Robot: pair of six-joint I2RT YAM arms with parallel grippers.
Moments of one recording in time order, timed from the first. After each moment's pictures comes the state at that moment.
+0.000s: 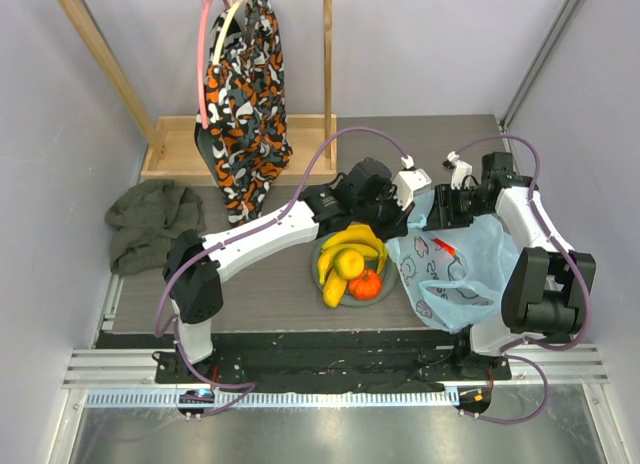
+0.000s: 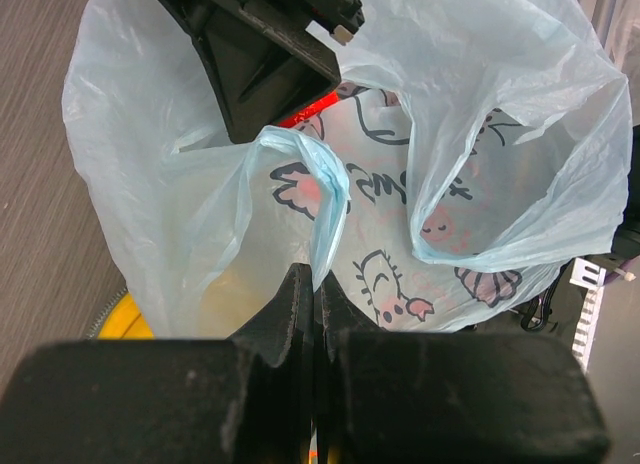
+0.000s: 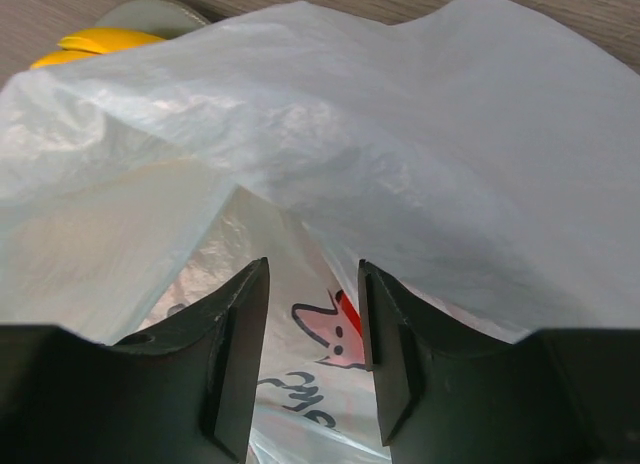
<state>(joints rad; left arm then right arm) -0.99 1.86 1.69 -0.41 0.31 -0.03 -0.14 1.52 1.13 -0.81 -0.63 -0.26</state>
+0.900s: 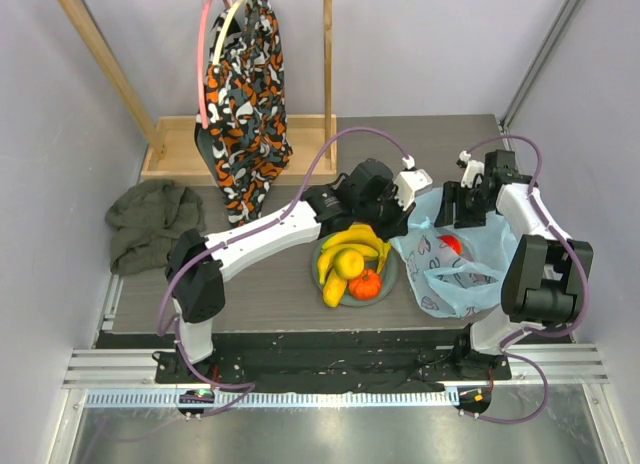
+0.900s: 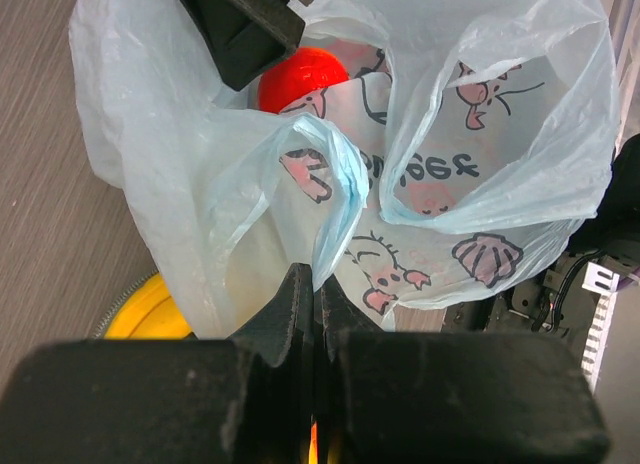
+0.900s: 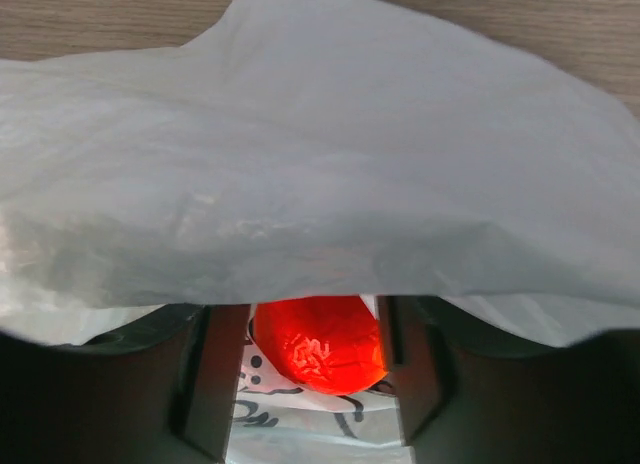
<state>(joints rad) -0.99 1.87 1.70 -0.41 0.29 -0.02 -0.16 1.58 1.14 -0.72 -0.36 -0.12</state>
